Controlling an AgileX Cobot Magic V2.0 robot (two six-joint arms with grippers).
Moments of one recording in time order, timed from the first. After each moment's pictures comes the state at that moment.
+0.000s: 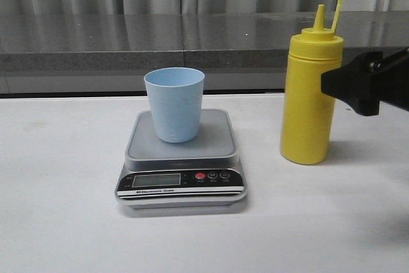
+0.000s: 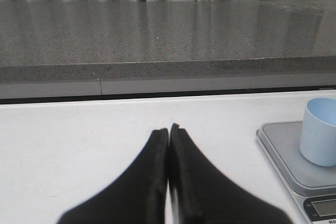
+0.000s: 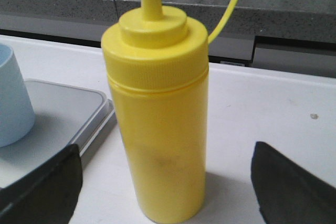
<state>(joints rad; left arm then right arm) -0.05 0.19 -0.33 -0.06 0.36 0.02 0.20 1.50 -0.30 -0.25 -0.94 0.22</state>
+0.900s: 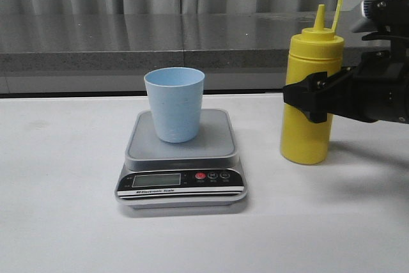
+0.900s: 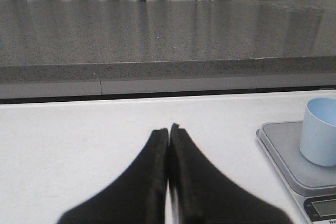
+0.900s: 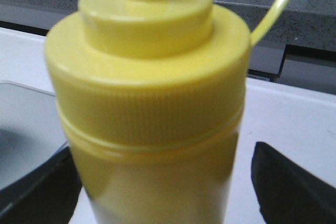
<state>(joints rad) -0.05 0.19 -0.33 -0.06 0.36 0.02 0.20 1.81 -0.52 -0.30 -1.04 0.18</state>
